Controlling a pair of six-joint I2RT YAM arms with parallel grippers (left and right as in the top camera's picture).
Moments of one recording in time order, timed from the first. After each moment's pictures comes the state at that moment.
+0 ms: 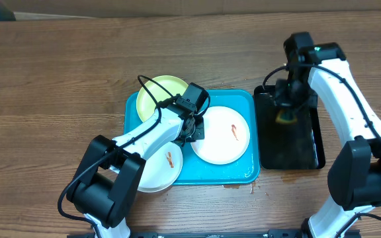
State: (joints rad) left arm -0.55 1.87 1.15 -0.65 0.02 -0.58; right arm 0.13 1.88 1.61 -1.27 0.03 0.29
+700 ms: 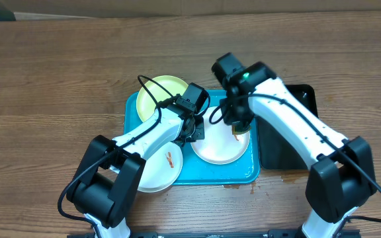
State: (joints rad) left arm -0.55 1.87 1.15 -0.65 0.02 -0.59; right arm 0.54 1.88 1.54 -1.15 0.14 0.35
